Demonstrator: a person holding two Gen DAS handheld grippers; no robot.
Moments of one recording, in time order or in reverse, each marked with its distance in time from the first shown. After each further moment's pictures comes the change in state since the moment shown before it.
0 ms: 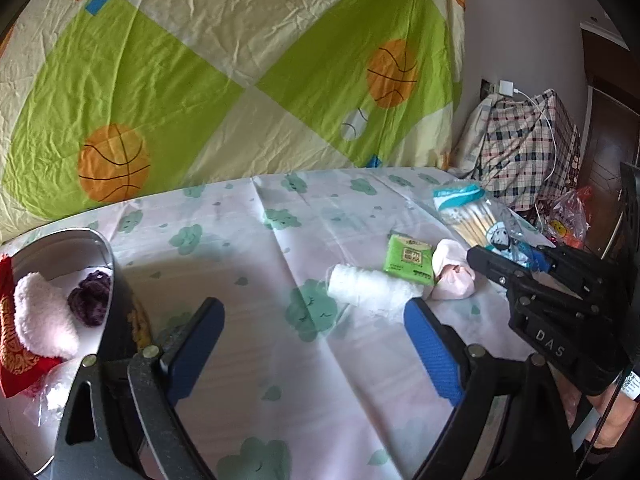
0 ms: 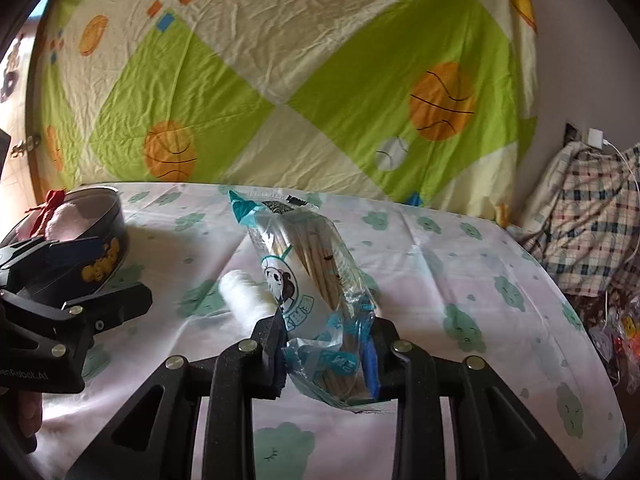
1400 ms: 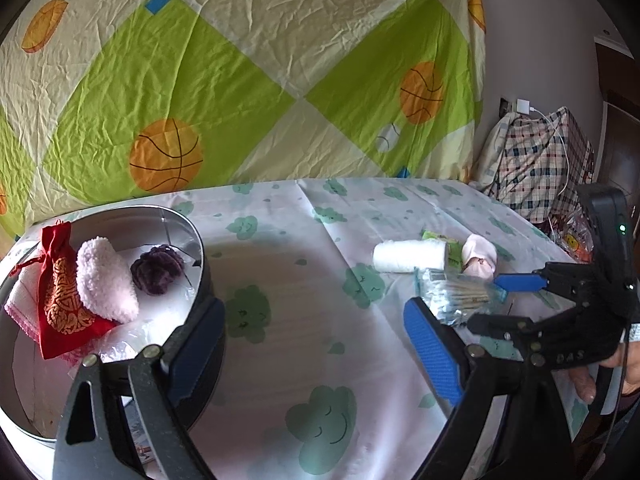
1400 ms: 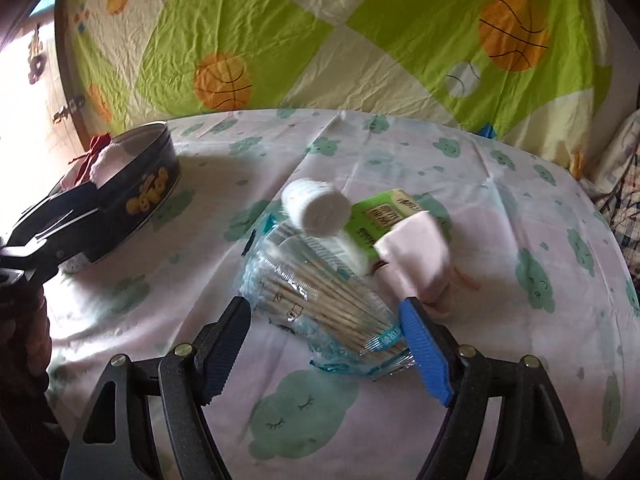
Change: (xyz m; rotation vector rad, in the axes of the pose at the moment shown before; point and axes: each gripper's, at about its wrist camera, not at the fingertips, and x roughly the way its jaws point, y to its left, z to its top) left arm -0.050 0.042 -0.032 -0.056 -0.065 0.079; right arm 0.015 0.012 -0.018 -0.066 0.279 0.300
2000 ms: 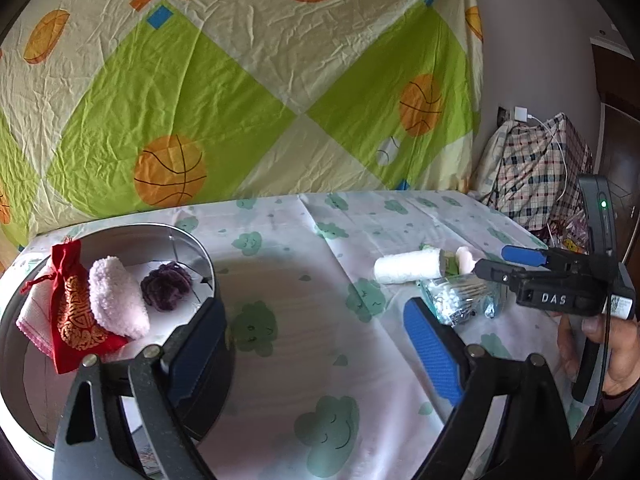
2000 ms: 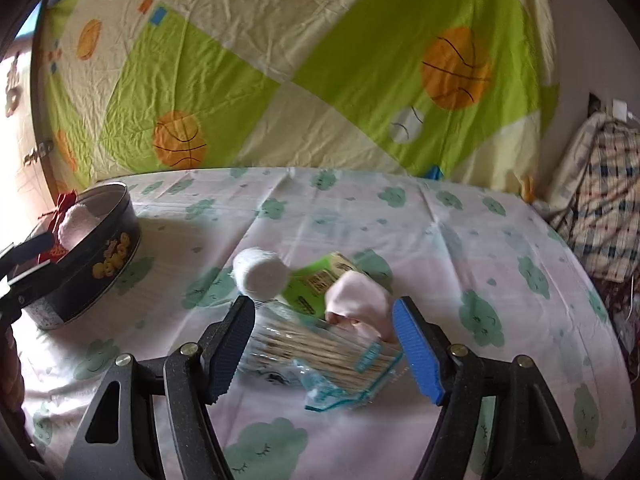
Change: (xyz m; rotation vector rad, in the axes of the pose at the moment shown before) left arm -0.005 0.002 0.010 0.011 -0.029 0.000; right arm -0.016 -0.037 0.015 0.123 -0.181 -0.141
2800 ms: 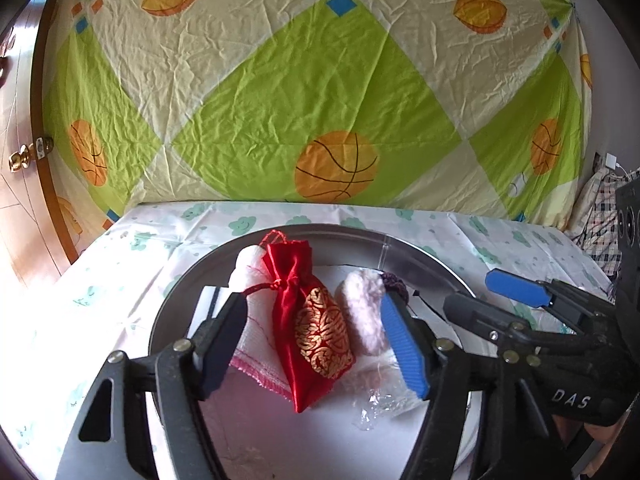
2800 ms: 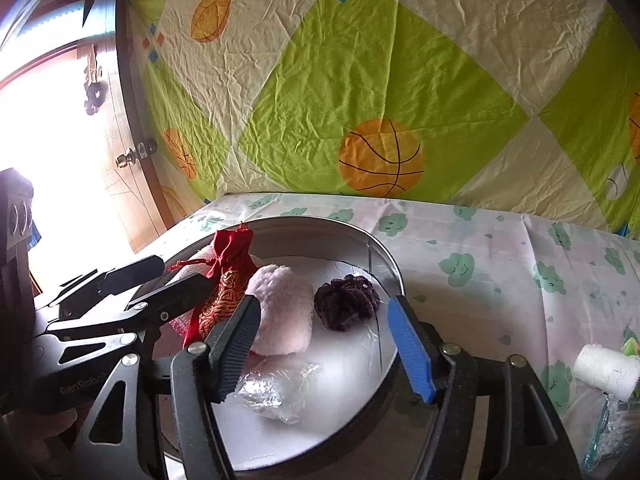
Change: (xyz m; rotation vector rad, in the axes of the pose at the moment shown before) left arm -0.040 0.167 0.005 -0.157 -0.005 0.269; right arm 0.049 0.256 0.052 -0.098 -0.061 0.363
